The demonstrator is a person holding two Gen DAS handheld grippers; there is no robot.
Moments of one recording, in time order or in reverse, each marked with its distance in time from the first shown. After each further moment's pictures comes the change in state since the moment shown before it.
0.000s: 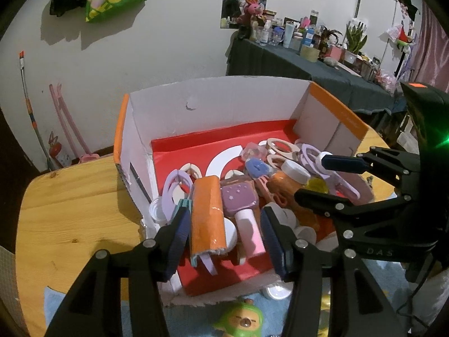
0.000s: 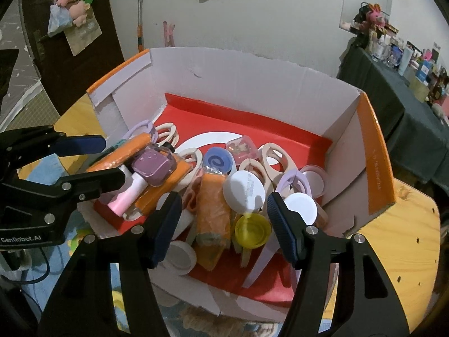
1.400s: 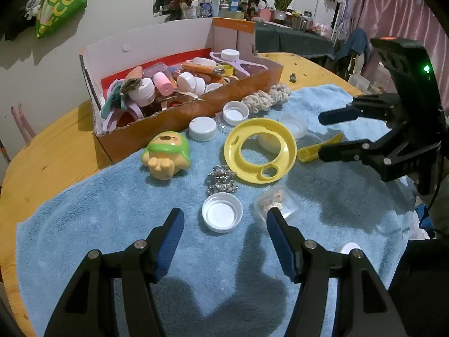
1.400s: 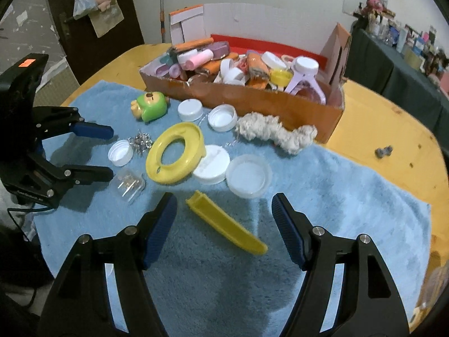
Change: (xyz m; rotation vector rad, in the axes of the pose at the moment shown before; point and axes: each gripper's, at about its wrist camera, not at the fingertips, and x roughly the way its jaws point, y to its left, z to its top) left arm -0.053 -0.032 -0.156 0.254 0.075 -0.184; right arm -0.068 0.034 -0.153 0.001 0.053 0.099
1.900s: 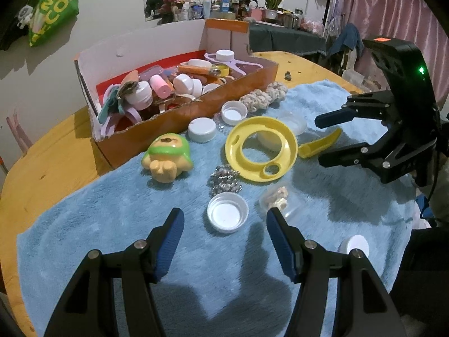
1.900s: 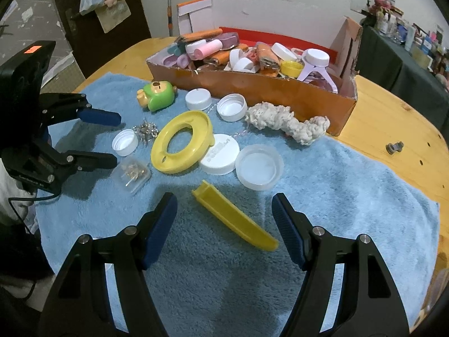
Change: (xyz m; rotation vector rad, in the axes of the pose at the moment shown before) left arm 0.002 0.006 -0.001 0.054 -0.004 -0.010; right arm 0.005 0.005 -0.006 -0.031 0.017 0.011
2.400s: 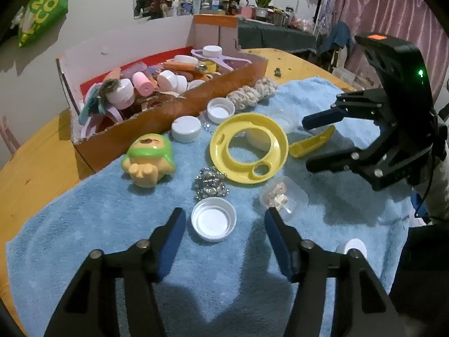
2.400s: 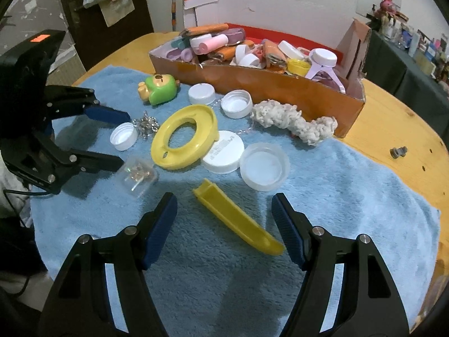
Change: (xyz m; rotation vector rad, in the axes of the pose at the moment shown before) left arm 0.014 -0.006 0.003 0.019 0.009 -0.058; right arm 0.006 0.004 -0.003 -0.038 -0.001 -0.012
